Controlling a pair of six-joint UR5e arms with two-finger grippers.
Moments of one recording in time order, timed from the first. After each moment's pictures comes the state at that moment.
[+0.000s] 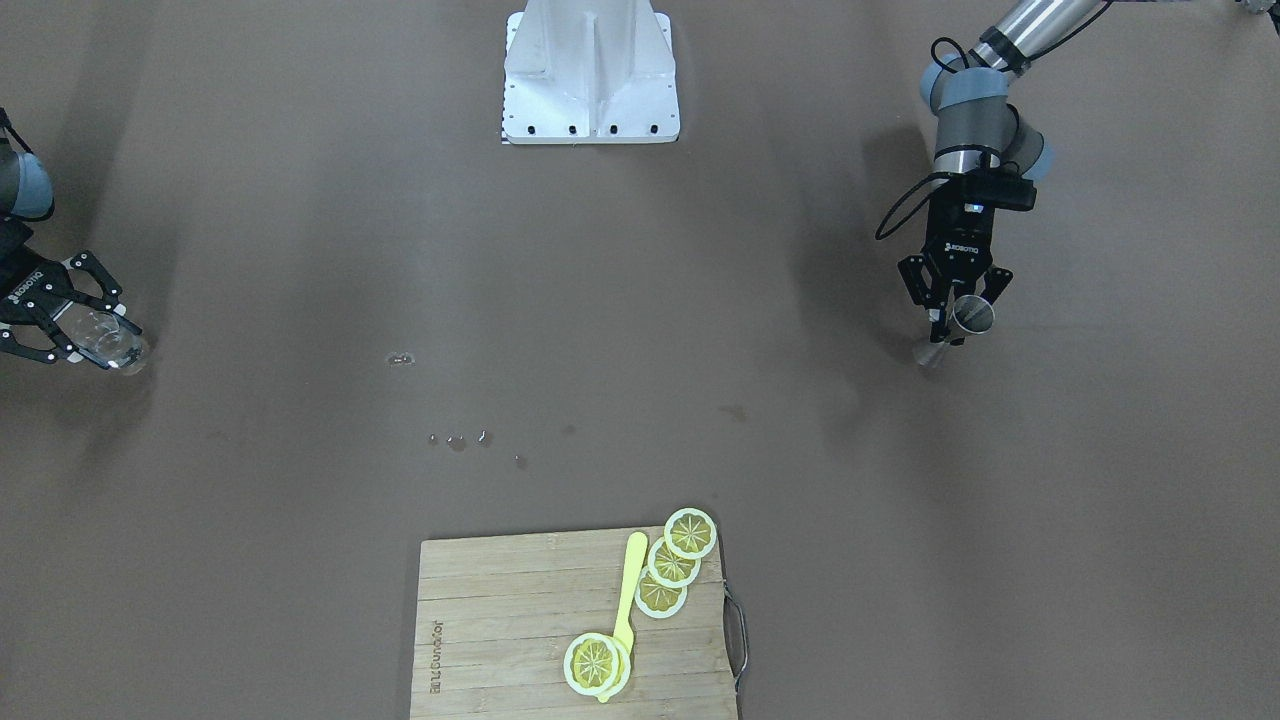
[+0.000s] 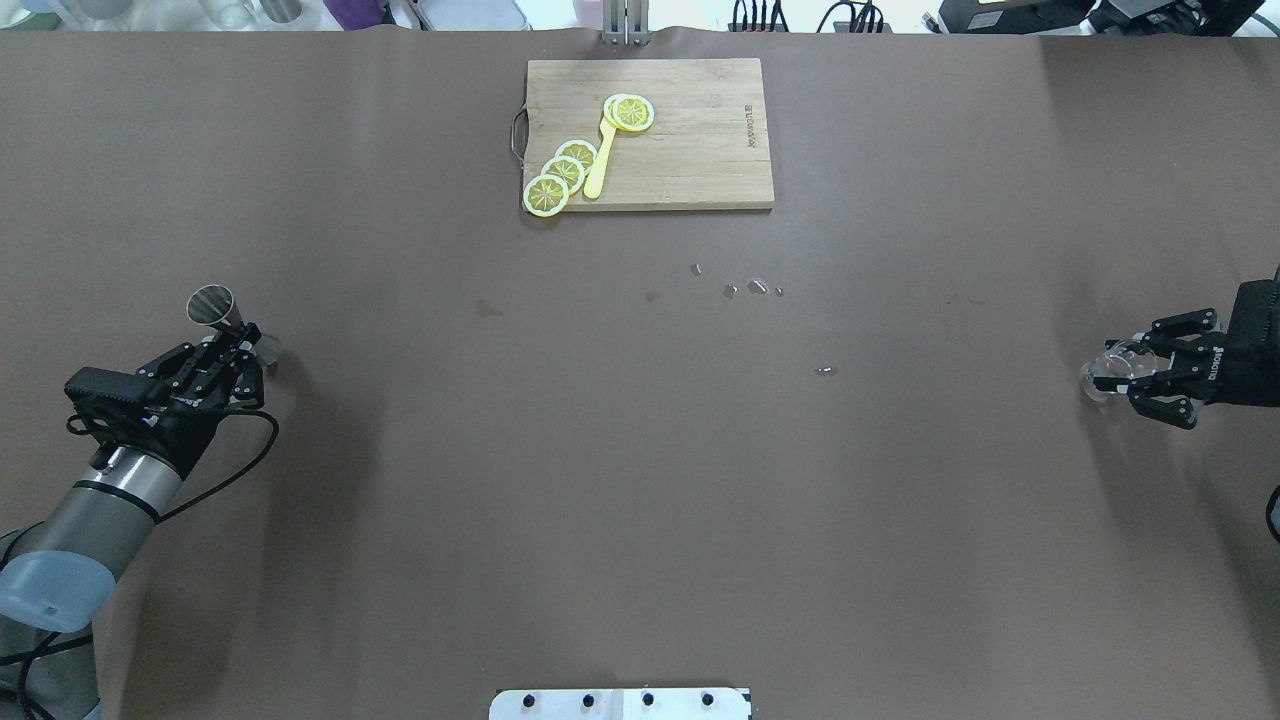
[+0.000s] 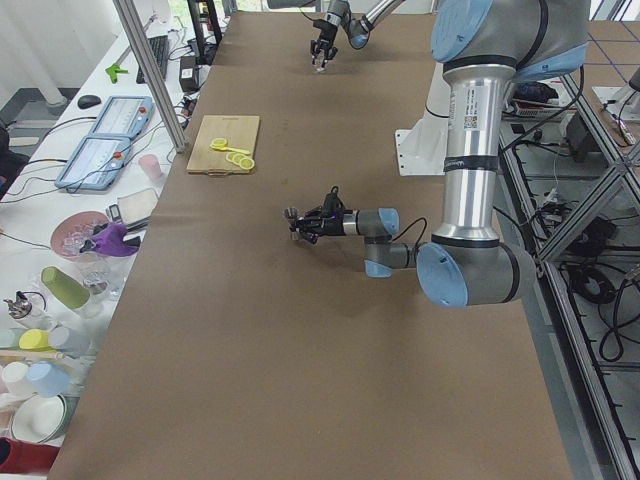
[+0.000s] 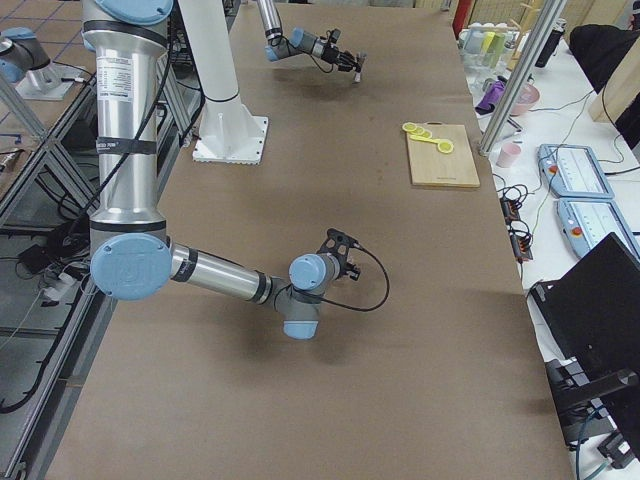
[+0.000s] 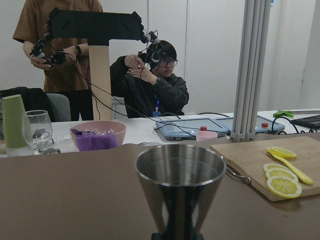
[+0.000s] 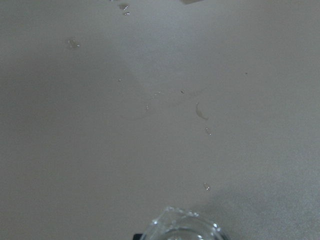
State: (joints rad) left arm -0.31 -1.58 -1.43 -3.09 -0.67 -0.92; right arm 0.97 -1.60 1.17 0.22 2.18 0.20
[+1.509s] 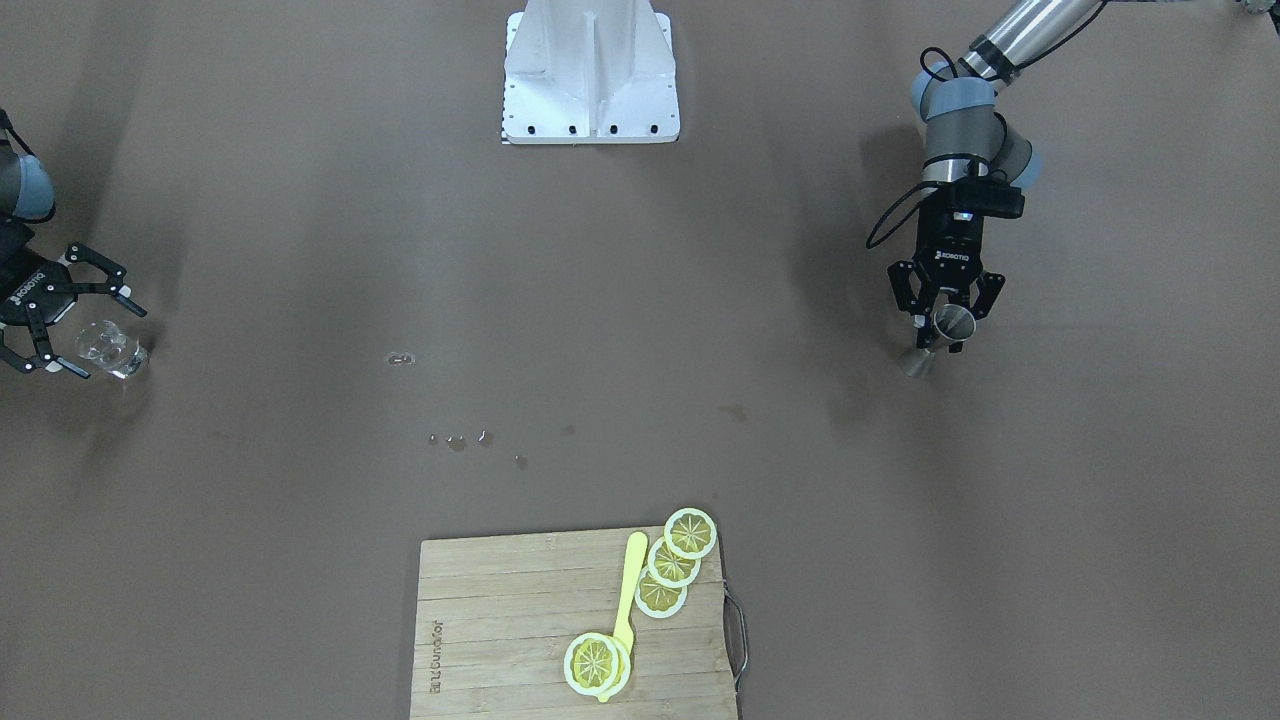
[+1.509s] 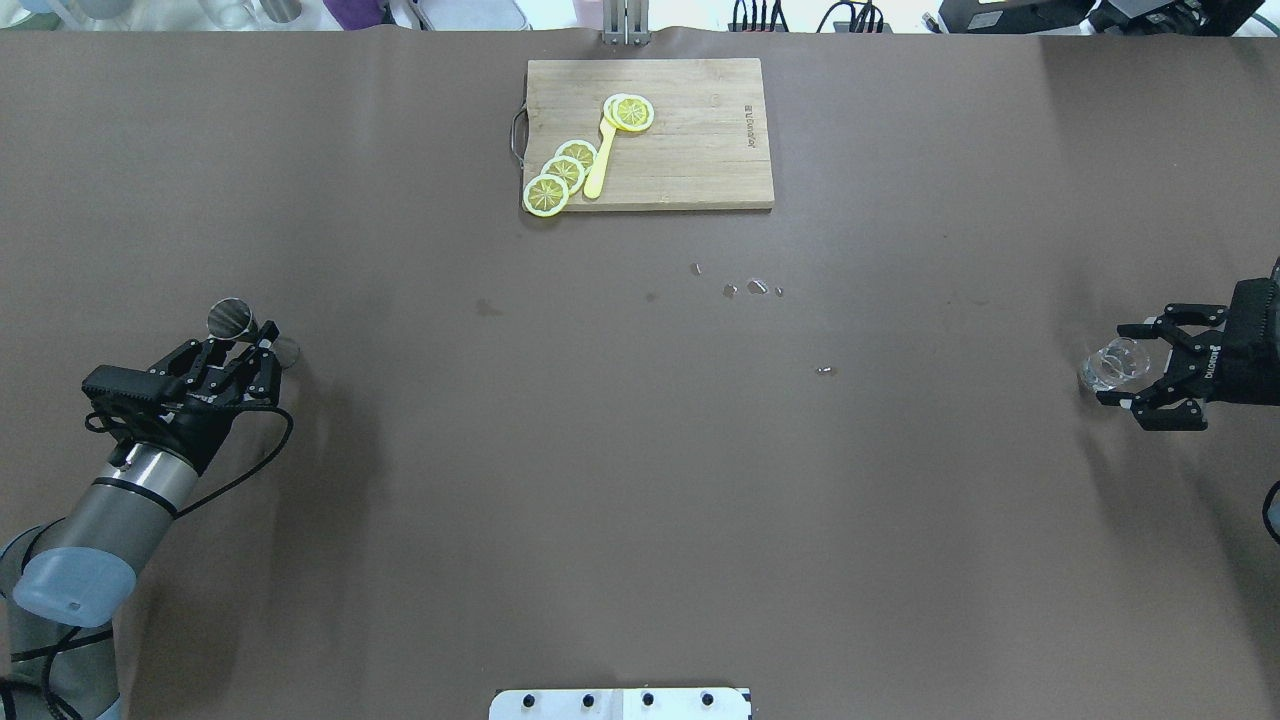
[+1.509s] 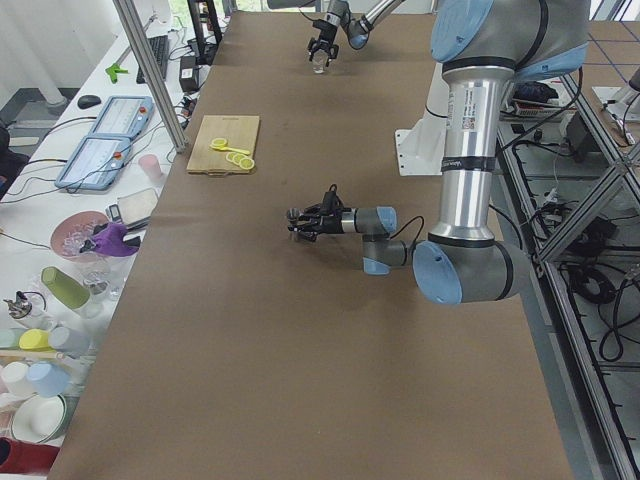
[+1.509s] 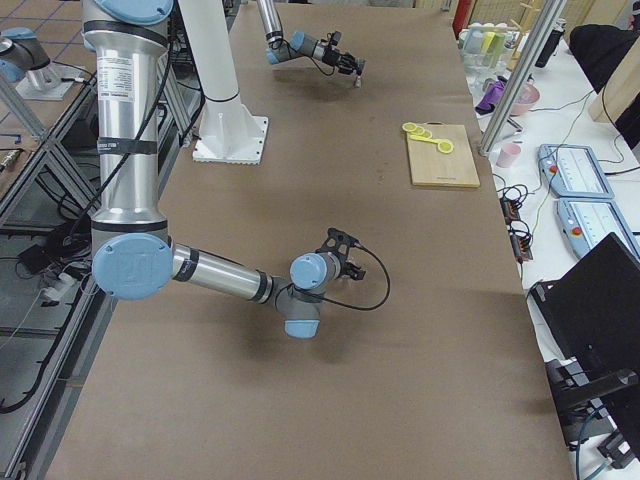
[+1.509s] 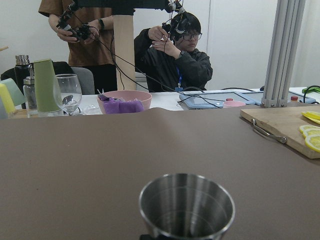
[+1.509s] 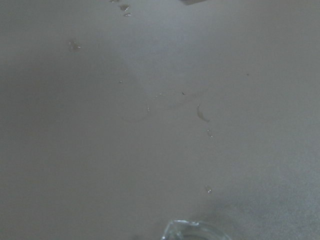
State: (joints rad) left arm -0.31 -1.61 -1.42 -3.09 -0.65 -0.92; right arm 0.97 -1.60 1.17 0.22 2.19 0.20
